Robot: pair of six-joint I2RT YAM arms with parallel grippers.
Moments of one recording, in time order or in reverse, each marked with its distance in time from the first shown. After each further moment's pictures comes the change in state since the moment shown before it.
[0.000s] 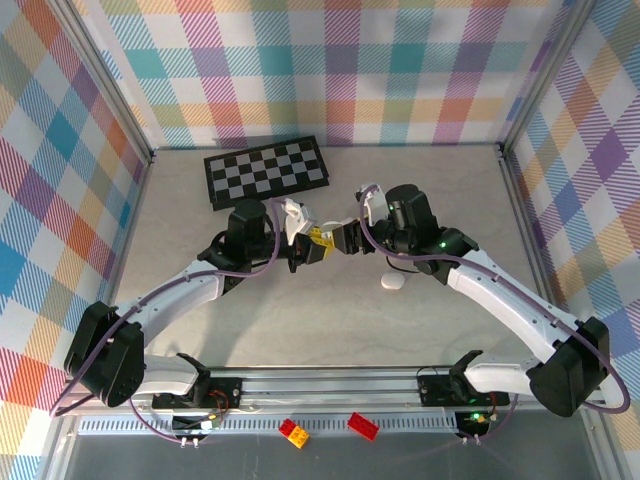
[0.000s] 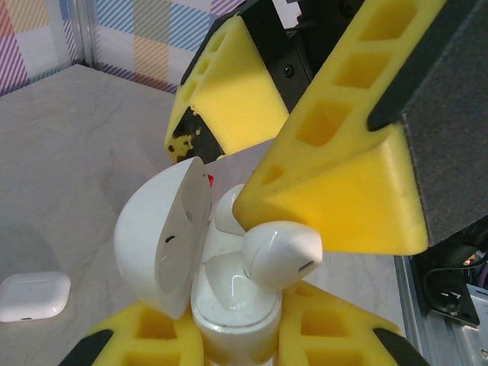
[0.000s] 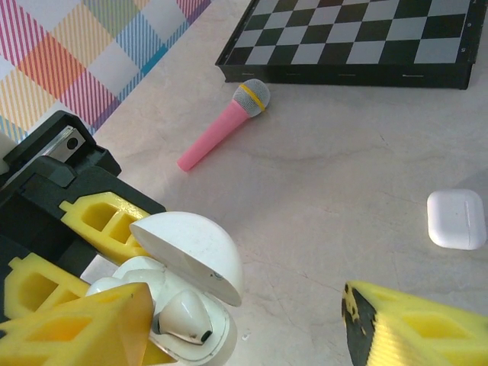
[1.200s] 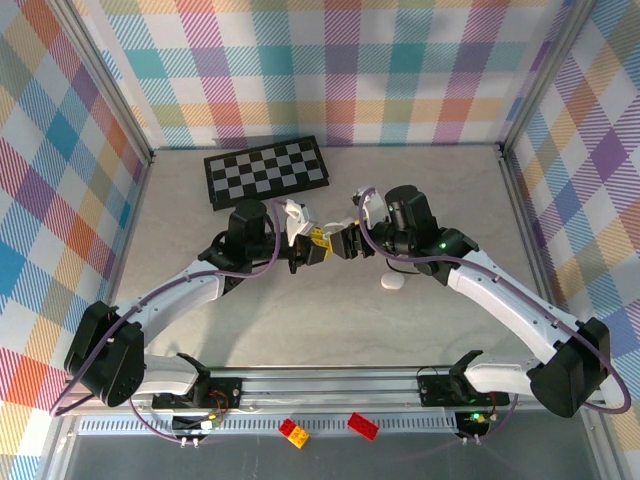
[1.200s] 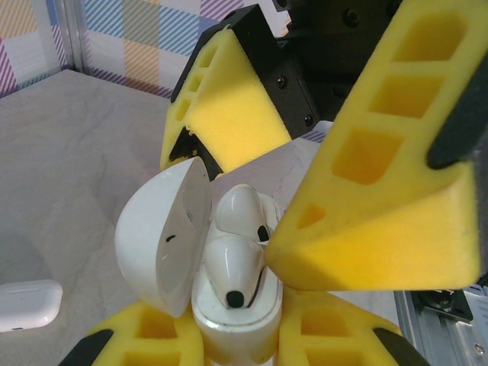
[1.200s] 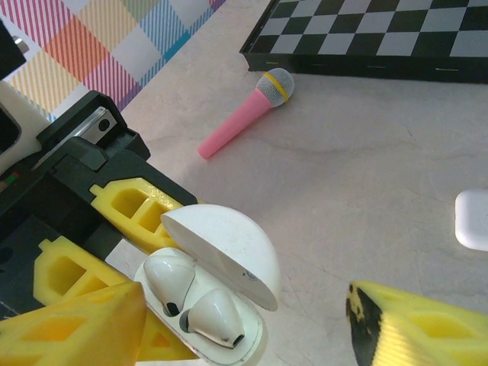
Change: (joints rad) left arm -0.002 0.000 0.000 0.008 0.019 0.016; right arm 0.003 -0.003 0.000 -0.006 -0.063 -0.022
